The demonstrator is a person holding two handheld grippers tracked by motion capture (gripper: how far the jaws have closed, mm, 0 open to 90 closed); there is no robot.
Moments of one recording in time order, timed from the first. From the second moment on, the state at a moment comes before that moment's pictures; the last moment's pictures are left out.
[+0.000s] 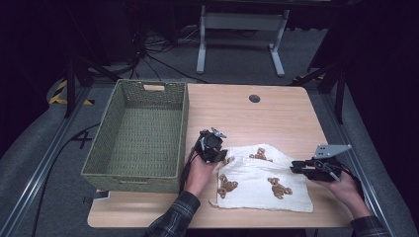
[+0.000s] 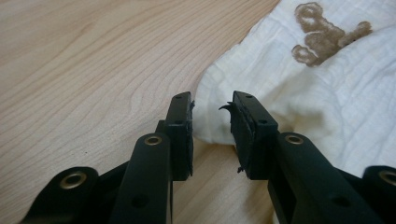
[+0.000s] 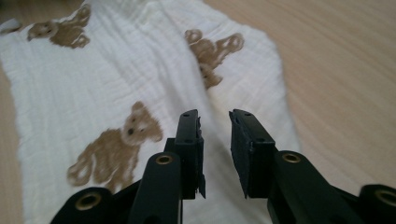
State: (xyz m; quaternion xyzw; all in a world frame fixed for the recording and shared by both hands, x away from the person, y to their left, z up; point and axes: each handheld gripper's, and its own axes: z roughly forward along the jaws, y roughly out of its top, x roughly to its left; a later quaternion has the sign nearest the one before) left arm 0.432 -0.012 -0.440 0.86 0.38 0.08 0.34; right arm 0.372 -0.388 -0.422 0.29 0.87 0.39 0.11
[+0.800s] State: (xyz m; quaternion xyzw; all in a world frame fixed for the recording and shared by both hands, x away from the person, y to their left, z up) left arm 0.440 -0.009 -0.455 0.85 0.40 0.08 0.33; right arm 0.442 -0.374 -0.447 0.33 0.87 0.36 0.09
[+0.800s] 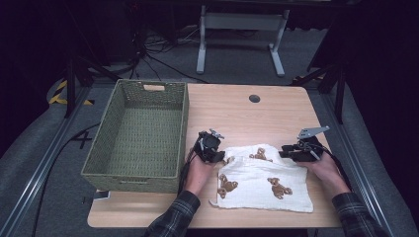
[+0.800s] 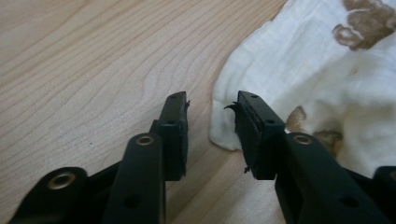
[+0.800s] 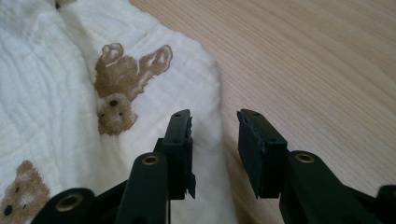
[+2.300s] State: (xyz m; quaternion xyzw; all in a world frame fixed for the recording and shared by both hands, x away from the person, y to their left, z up) left arm 0.438 -0.012 -0.456 0.87 0.36 0.09 0.32; right arm 0.358 -0.342 -0.433 0.22 0.89 0.38 0.07
